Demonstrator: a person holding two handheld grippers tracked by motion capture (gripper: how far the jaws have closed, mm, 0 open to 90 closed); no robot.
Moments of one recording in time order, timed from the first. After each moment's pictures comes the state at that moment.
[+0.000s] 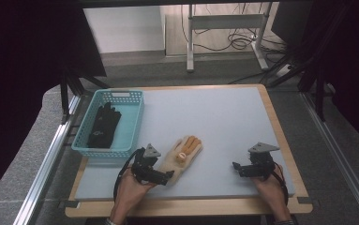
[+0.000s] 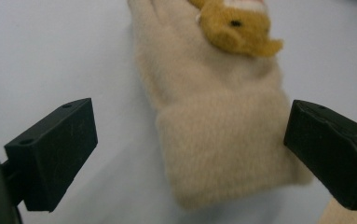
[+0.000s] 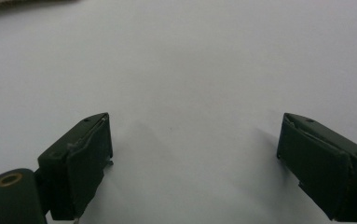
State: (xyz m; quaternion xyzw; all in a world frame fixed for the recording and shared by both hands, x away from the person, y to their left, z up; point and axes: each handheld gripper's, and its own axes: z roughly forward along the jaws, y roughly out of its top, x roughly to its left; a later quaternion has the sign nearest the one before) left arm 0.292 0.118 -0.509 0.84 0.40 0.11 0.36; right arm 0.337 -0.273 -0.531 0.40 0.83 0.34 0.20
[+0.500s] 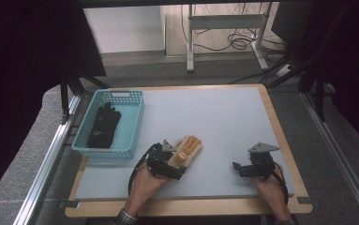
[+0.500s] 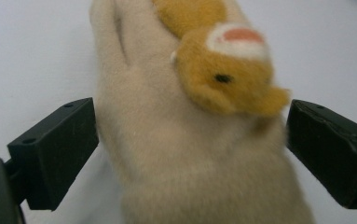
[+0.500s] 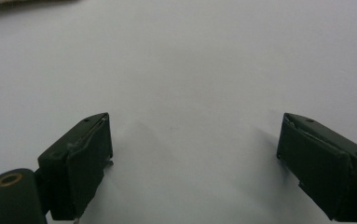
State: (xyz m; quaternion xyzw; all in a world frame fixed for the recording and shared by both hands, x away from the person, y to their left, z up) left arm 0.317 0.078 -0.517 0.85 0.40 0.10 0.33; right arm 0.337 -0.273 -0.531 0.40 0.83 0.34 0.20
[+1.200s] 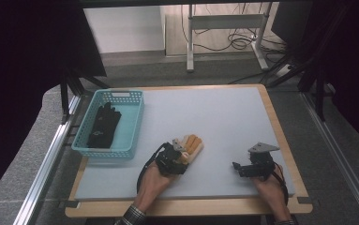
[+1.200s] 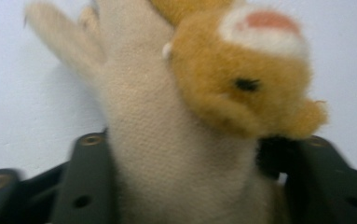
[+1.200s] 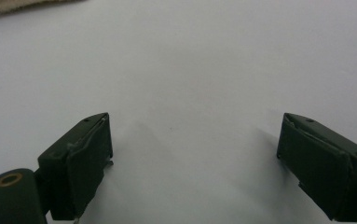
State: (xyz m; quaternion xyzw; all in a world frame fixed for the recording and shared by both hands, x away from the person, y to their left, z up) left arm 0.325 0.055 -0.523 0.87 0.39 0.11 0.29; right arm 0.337 -0.273 -0.531 0.40 0.83 0.34 0.20
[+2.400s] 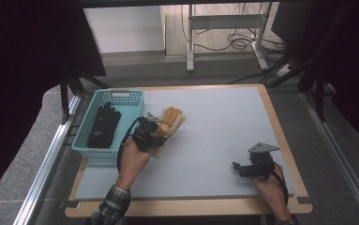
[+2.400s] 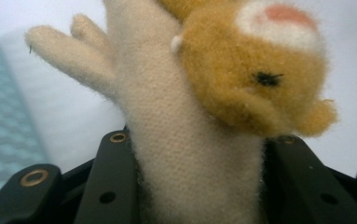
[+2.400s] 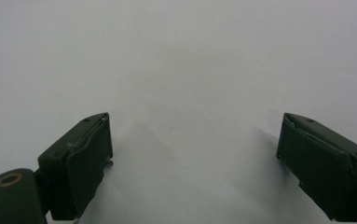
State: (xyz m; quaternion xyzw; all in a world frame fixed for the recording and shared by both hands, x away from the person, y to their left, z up) left arm 0.361 0.128 -0.444 0.82 0.45 0.15 0.31; right arm 0.337 -0.273 -0.531 0.40 0.83 0.34 0.20
